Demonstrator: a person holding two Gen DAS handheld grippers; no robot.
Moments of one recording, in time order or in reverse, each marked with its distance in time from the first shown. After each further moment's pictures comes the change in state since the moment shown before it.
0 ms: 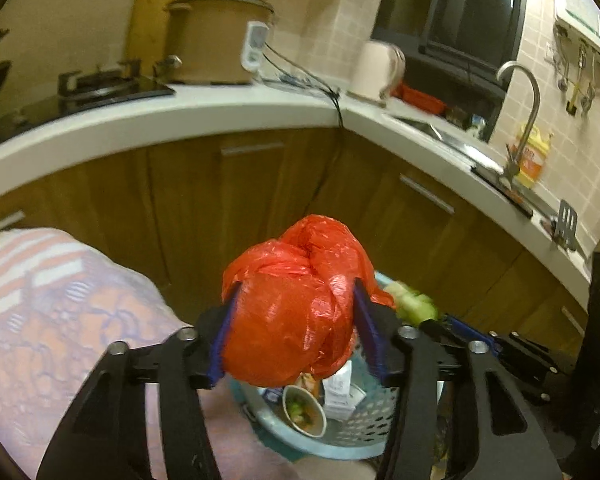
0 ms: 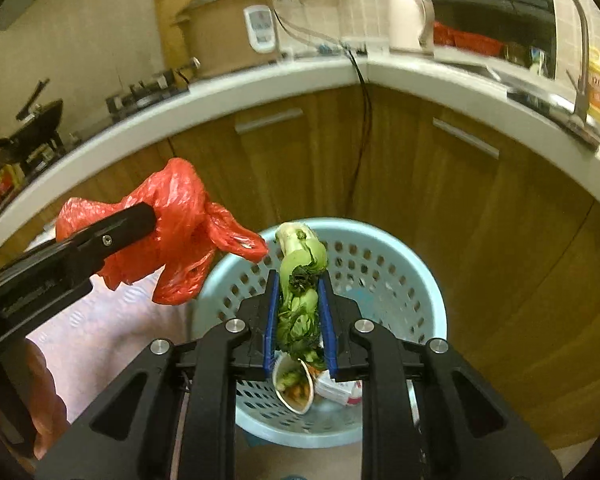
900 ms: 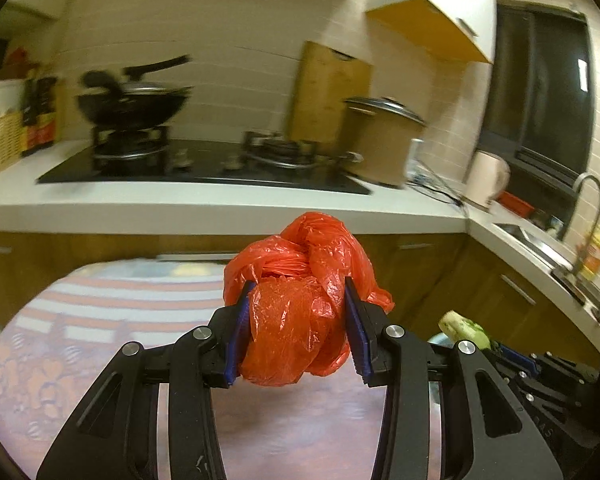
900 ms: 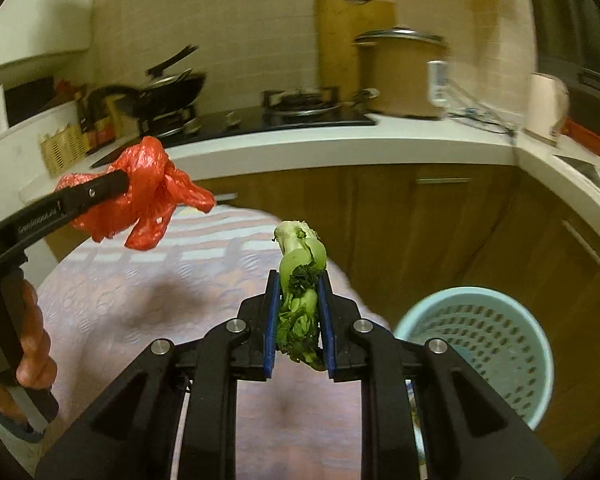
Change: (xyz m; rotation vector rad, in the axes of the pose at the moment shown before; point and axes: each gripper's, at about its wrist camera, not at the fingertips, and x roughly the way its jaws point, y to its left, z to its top) left arm -0.189 0.169 -0.004 -0.172 -0.301 0.293; right arm -0.055 0.187 0.008 -0.285 -0.127 0.264
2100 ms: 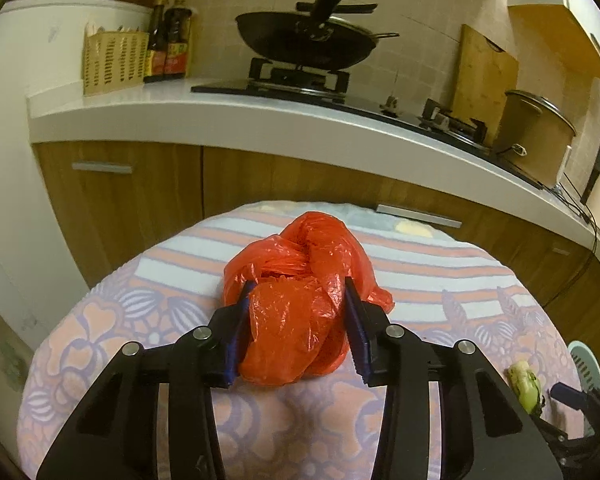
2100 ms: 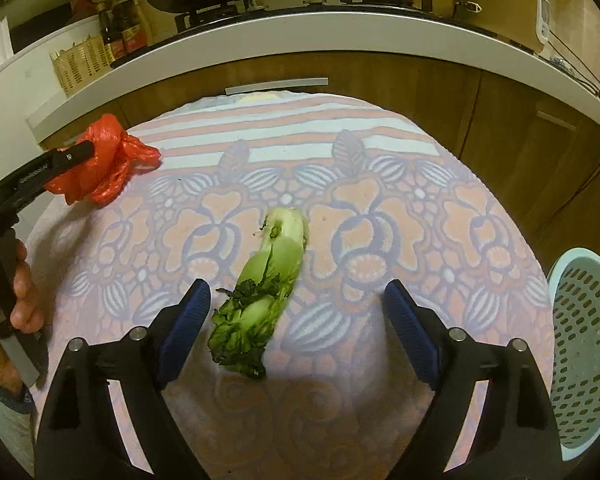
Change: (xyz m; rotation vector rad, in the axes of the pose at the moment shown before) left arm 0.012 0.206 -0.049 -0.185 0.078 0.391; right arm 0.131 0.119 -0.054 -0.099 0.299 0.141
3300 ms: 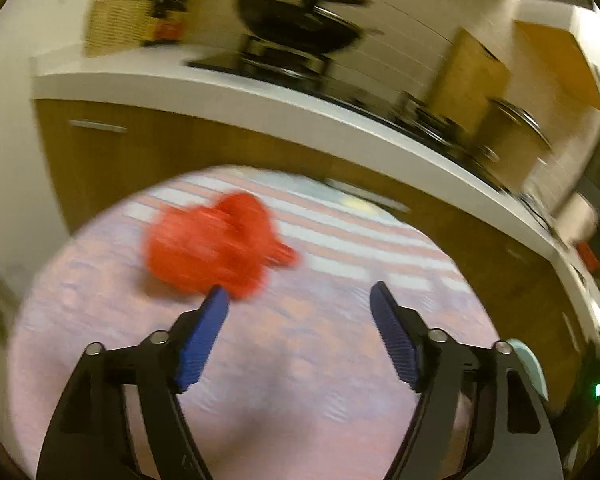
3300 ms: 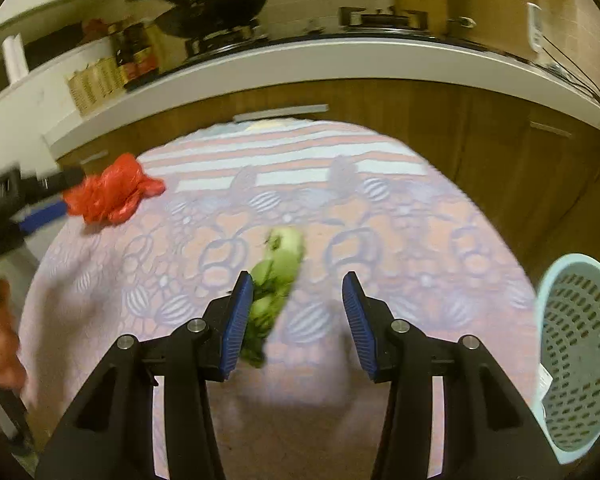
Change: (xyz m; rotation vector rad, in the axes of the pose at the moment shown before) left arm -0.057 -0.010 -0.003 -0.133 0.103 -0.063; right arm -0.025 -0.007 -0.001 -0.001 -0.073 0.048
